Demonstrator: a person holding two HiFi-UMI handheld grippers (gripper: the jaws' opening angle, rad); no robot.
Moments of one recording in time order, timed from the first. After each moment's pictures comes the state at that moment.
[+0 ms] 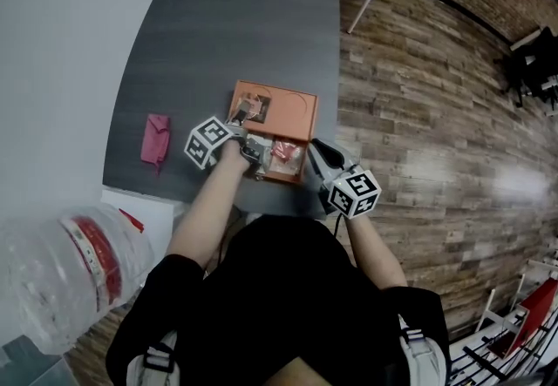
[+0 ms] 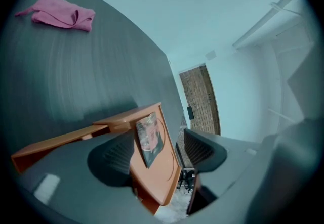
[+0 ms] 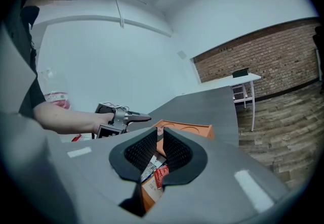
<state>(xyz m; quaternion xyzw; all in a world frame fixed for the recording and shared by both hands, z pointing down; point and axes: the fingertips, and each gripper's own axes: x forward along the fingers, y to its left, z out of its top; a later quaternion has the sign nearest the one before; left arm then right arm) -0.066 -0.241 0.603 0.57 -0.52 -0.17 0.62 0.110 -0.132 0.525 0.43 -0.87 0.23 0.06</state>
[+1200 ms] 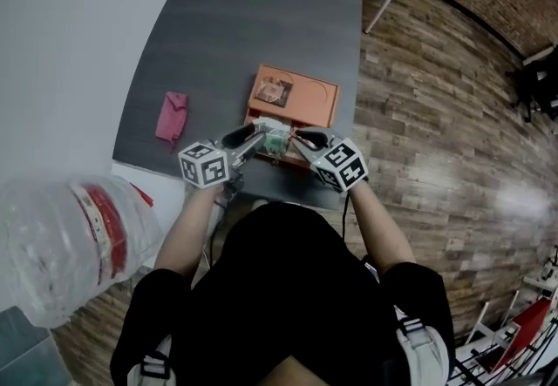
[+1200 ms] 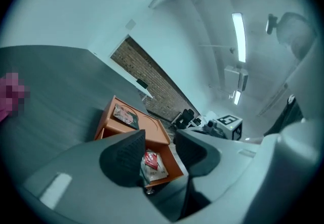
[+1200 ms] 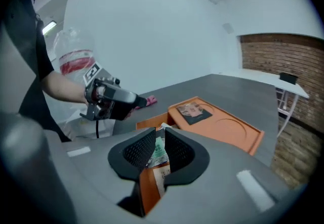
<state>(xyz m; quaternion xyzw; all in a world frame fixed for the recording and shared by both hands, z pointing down) -0.061 -0.134 0.547 0.87 -0.31 0.00 0.37 0.021 -0.122 0.567 0.25 -0.92 0.17 0.27</state>
